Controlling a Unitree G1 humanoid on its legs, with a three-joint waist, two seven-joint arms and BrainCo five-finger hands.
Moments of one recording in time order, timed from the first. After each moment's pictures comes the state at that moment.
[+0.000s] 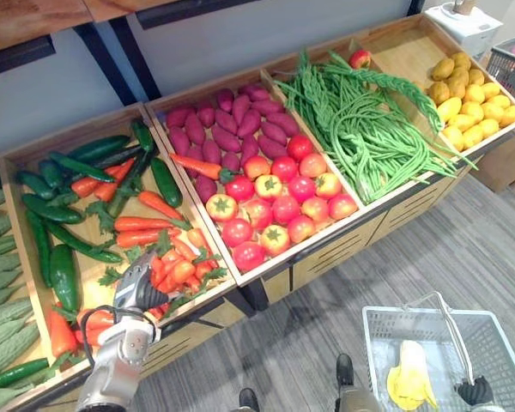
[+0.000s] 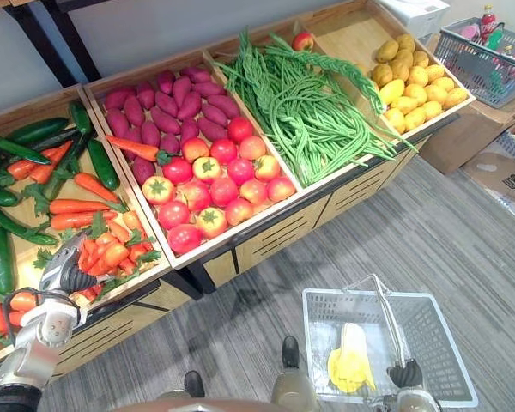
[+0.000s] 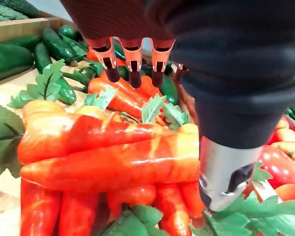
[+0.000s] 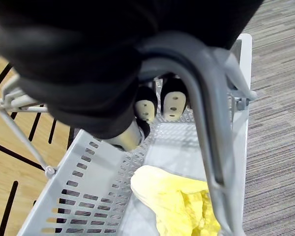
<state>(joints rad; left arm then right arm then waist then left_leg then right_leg) 0.06 0.47 0.14 0.36 0.65 -0.13 0.26 0.11 -0.35 -0.35 0.98 -0.36 -0.13 -0.15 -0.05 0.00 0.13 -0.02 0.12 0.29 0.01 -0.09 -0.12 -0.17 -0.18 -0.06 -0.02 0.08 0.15</state>
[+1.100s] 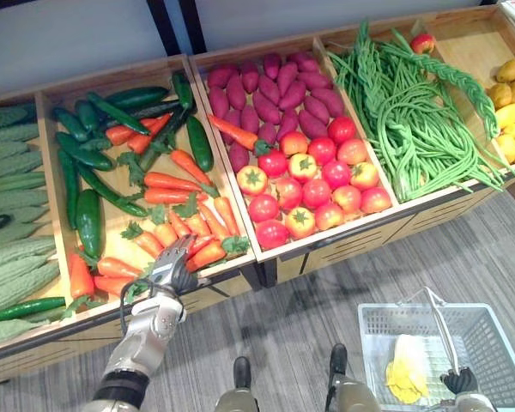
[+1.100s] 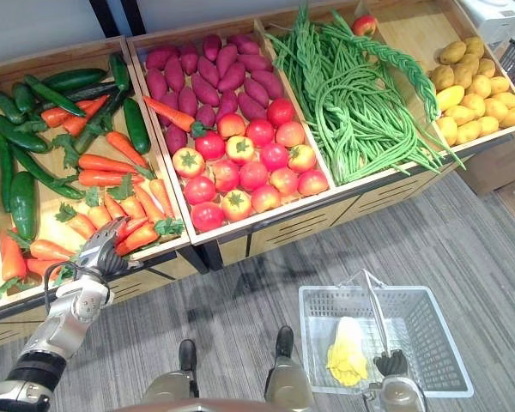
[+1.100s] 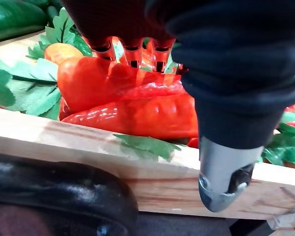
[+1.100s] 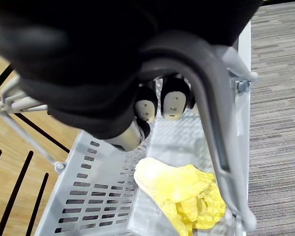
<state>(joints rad) -0.12 0.47 -0.04 0.44 0.72 -0.12 0.27 0.04 -0.31 -0.33 1.04 -0.36 -0.11 -0.17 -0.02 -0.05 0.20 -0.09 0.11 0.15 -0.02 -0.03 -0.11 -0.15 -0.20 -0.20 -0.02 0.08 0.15</state>
